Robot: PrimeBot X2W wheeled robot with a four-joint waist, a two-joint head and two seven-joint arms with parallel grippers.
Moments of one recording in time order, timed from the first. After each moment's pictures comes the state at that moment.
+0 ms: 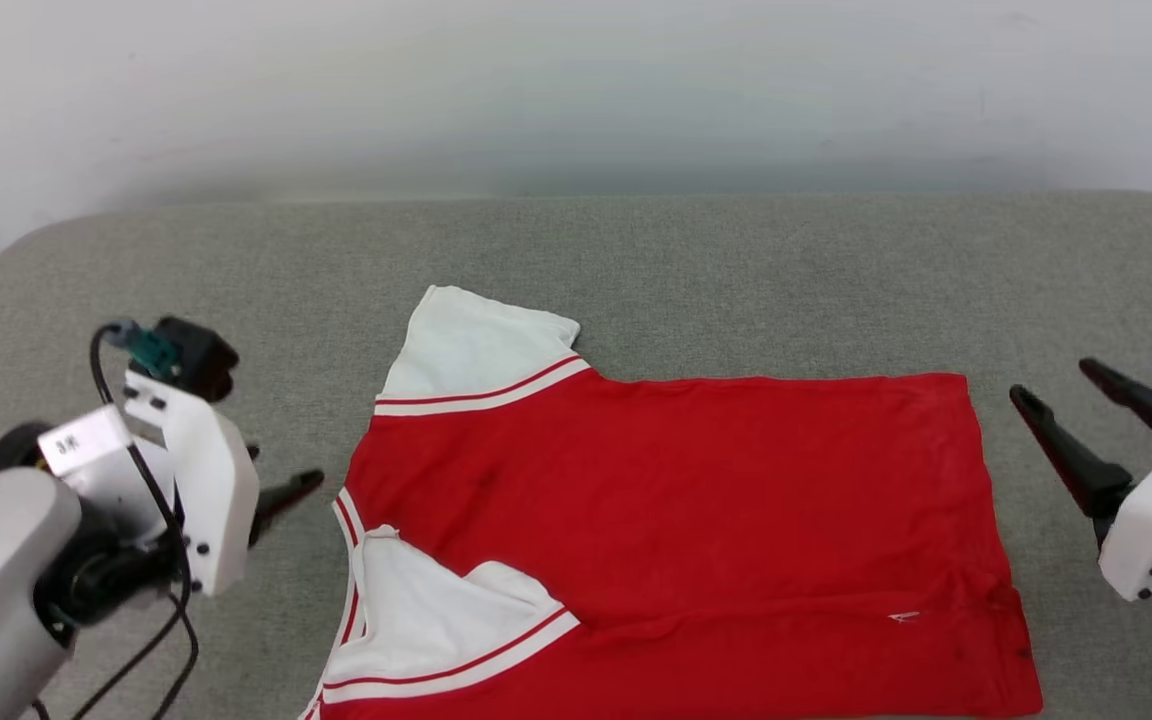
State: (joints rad) left arm -0.59 0.86 -0.79 0.12 -1.04 -0.03 0.58; right arm -0.30 -0.69 0.34 0.14 0.66 0.13 0.16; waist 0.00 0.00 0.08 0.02
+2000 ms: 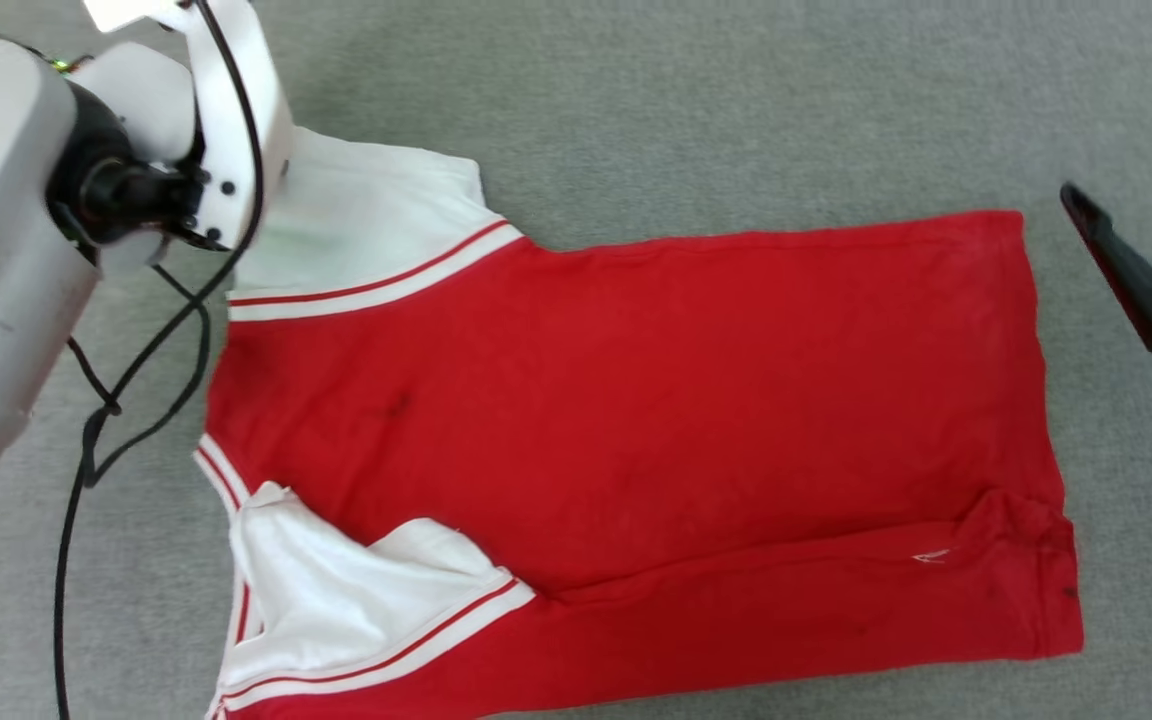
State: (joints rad) left arm -1.26 0.61 -0.89 0.53 -0.96 -0.12 0.93; right arm -0.48 -0.66 0.17 -0.23 0.44 0.13 0.49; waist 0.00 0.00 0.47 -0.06
